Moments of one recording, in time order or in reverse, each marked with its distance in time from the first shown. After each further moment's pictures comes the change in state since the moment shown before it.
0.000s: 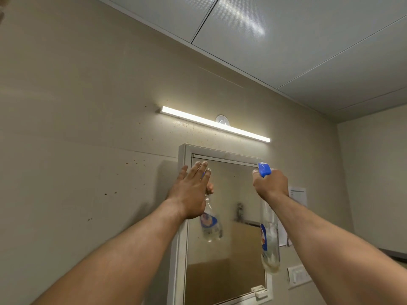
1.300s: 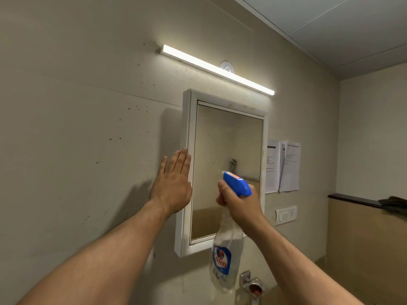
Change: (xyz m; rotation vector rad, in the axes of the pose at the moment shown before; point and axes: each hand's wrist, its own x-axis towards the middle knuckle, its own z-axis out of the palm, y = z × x) left_hand -0.114 0.011 0.088 -0.126 0.064 -0.196; right_hand -0.209 0.036 0.031 0.402 -0.402 -0.020
